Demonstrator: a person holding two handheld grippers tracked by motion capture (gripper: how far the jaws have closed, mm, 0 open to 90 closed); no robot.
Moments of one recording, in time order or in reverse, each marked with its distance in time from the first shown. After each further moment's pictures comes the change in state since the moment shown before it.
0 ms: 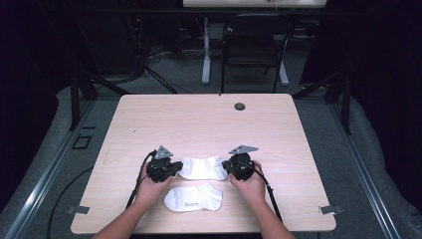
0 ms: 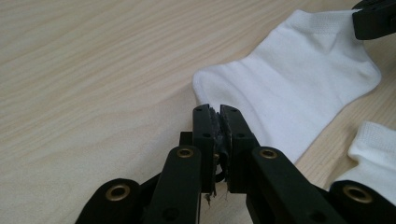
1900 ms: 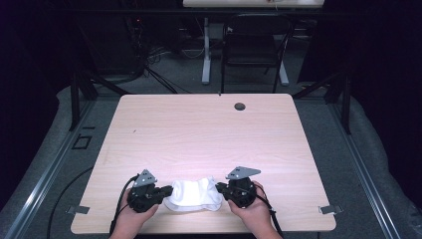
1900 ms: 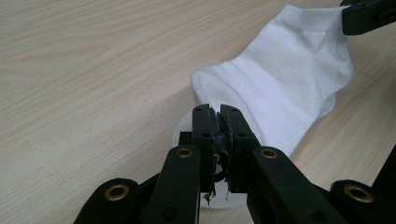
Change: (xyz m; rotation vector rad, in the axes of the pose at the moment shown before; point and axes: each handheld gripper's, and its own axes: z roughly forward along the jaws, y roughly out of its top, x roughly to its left) left arm -0.041 -0.045 -0.079 0.008 -0.071 -0.033; right arm 0.057 -0.030 -0.062 -0.010 0.142 -0.102
